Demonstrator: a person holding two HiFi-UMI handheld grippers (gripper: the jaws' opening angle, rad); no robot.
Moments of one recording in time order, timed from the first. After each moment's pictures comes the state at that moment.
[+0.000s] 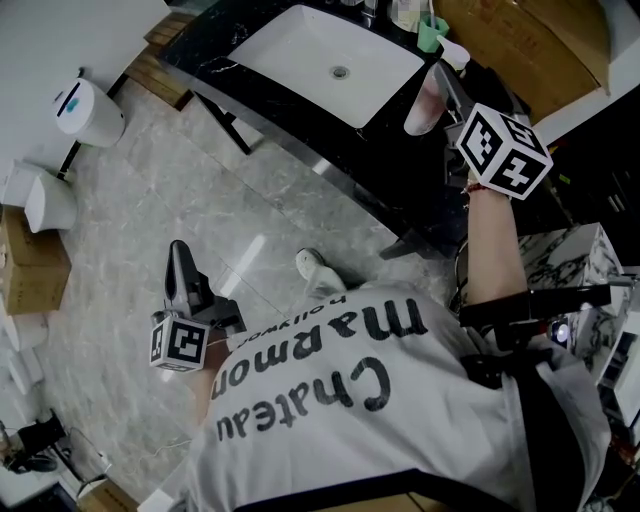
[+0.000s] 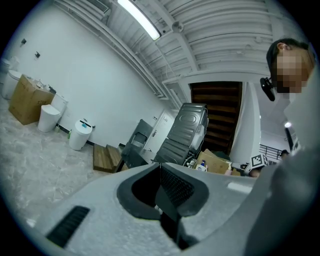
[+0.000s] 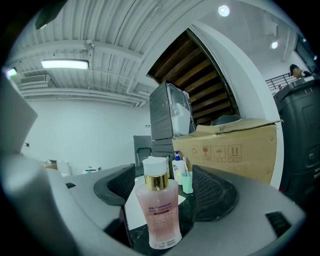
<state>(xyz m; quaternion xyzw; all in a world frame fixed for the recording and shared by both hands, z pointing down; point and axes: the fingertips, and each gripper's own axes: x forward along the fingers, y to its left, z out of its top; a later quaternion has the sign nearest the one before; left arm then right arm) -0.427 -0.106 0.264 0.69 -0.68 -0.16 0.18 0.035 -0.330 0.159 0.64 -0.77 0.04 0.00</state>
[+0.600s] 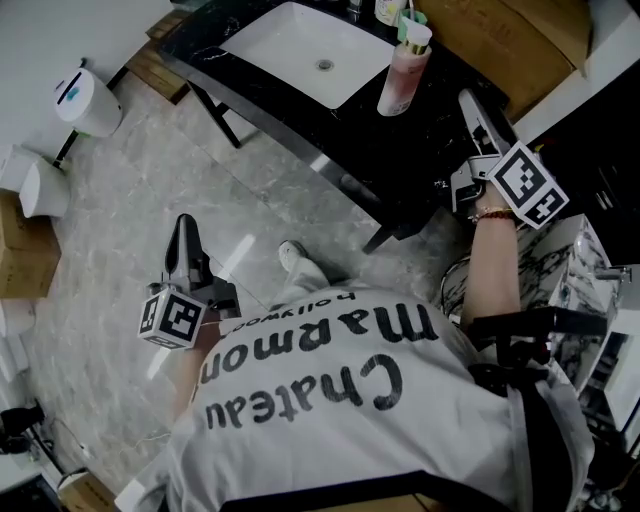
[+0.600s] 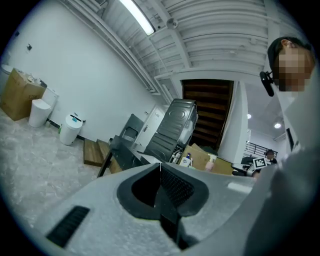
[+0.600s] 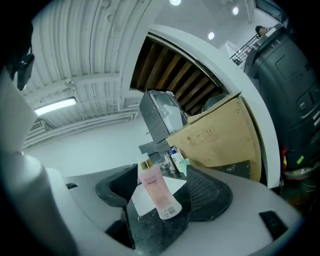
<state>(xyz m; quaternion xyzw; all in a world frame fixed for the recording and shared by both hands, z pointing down) -0.356 -0.080 0.264 0.73 -0.64 -0.15 0.19 0.111 -0.243 0.180 0.59 -0.78 0.18 -0.13</state>
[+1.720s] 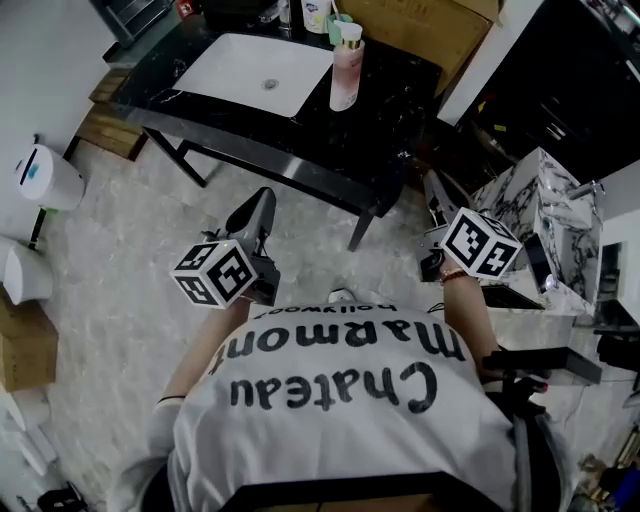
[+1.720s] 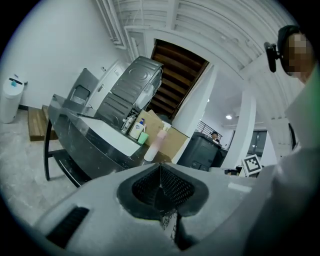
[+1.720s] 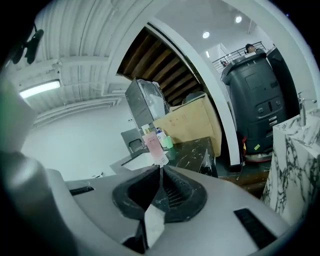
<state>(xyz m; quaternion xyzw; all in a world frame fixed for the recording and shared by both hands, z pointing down) -0.198 -0.114 0.262 0.89 -0.36 -0.03 0.27 0.081 -0.068 0.248 0.67 -0.70 0.23 -0.05</state>
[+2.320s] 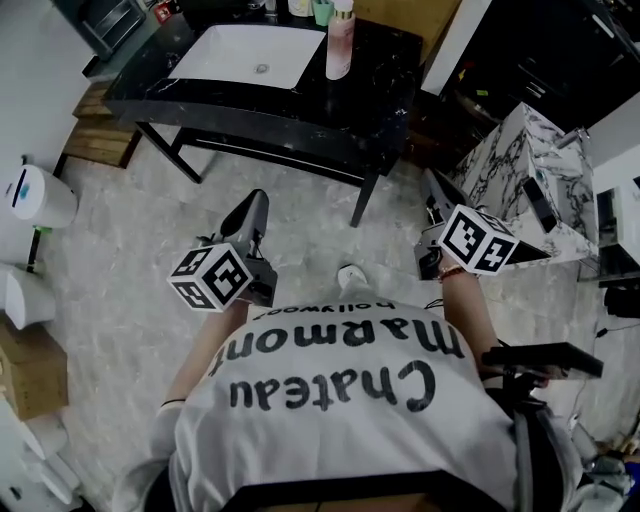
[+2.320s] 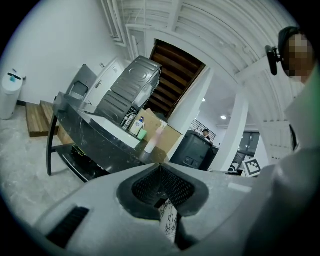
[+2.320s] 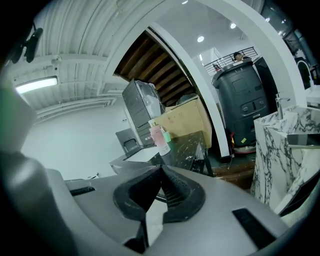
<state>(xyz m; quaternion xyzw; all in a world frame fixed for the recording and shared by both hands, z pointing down) -0.266 -0.051 0.274 0.90 -0.33 -0.02 0.28 0.015 0.024 0.263 0.71 -0.67 0.24 -0.05</state>
